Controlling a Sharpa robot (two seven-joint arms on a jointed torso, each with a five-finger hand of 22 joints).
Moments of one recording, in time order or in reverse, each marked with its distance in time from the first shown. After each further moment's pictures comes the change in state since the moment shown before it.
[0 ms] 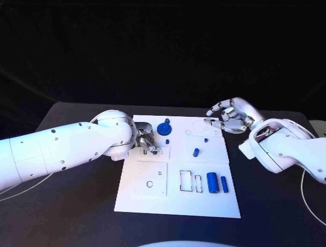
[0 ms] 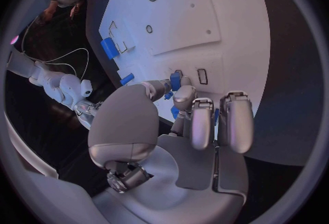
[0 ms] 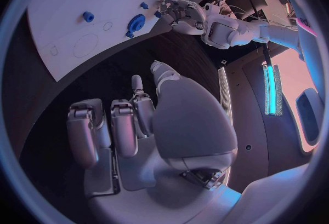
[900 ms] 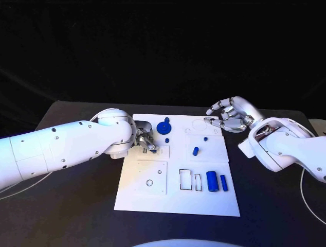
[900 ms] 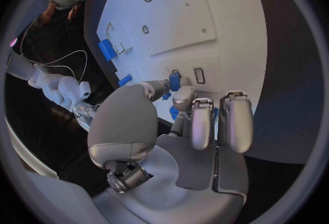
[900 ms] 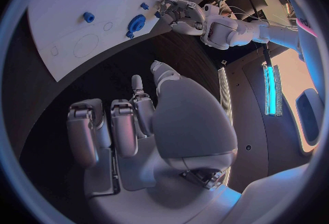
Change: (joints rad) left arm -0.001 0.006 0.001 -0.011 -0.016 0.018 0.000; left_hand -0.016 -0.008 0.047 -0.042 0.004 0.004 -0.004 0.005 0.011 0.003 -0.003 0.010 0.009 0.000 0.000 0.004 0.000 0.000 -0.004 -0.004 0.000 0.000; right arm -0.002 0.000 0.000 -0.001 -0.001 0.000 0.001; right_hand 0.000 0.000 0.000 0.000 0.000 0.000 0.000 0.004 0.000 0.000 0.000 0.000 0.000 0.000 0.000 0.000 0.001 0.000 0.000 0.000 0.000 0.000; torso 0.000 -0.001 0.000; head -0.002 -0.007
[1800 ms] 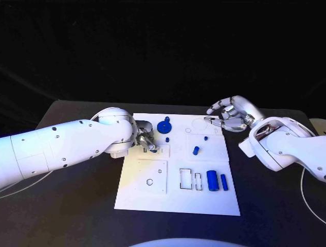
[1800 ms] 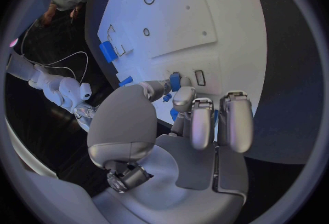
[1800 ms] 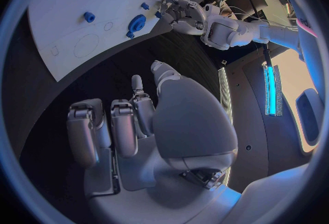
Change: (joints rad) left arm 0.001 0.002 0.001 0.000 0.002 0.020 0.000; left_hand -0.013 0.013 0.003 0.003 0.031 0.003 0.001 0.012 0.000 0.011 -0.004 0.014 0.013 -0.004 -0.003 0.000 0.000 0.000 0.002 -0.002 0.000 0.000; right arm -0.001 0.000 0.000 -0.002 0.000 0.000 0.000; right_hand -0.004 -0.004 0.000 0.000 0.000 0.000 0.000 0.000 0.001 0.000 0.000 0.000 0.000 0.000 0.000 0.000 0.000 0.000 0.000 0.000 0.000 0.001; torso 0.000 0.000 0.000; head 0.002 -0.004
